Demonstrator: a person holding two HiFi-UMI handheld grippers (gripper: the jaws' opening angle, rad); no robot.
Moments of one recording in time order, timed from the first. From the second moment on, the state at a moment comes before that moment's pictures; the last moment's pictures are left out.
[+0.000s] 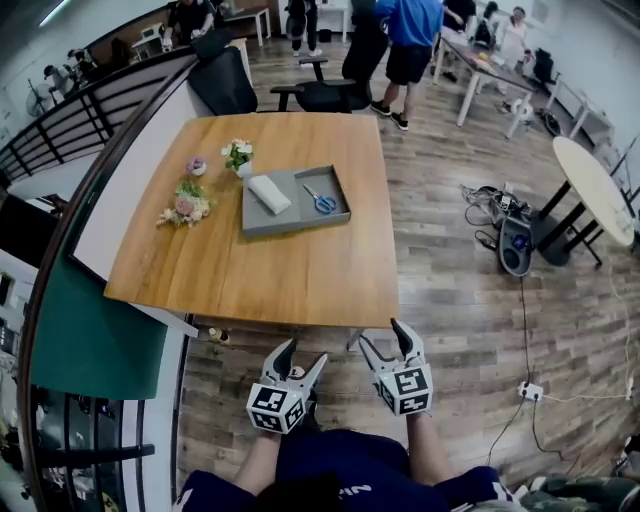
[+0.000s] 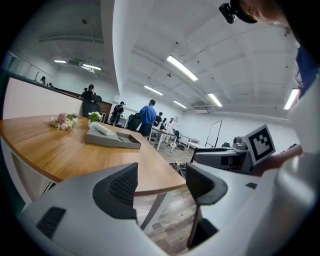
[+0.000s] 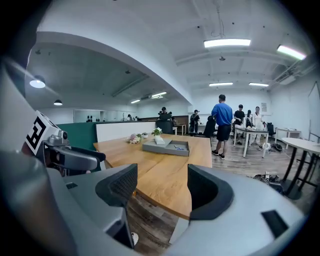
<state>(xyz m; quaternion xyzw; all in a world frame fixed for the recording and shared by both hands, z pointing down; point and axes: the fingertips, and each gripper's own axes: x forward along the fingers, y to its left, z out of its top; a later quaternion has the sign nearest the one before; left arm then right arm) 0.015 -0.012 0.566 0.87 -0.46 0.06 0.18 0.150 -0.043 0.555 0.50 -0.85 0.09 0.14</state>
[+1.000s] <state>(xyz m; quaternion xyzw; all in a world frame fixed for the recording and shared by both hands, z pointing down) -0.077 -0.208 0.555 0.90 -0.40 0.07 0.17 0.037 -0.211 0.559 0.54 -0.82 0.10 0.18</state>
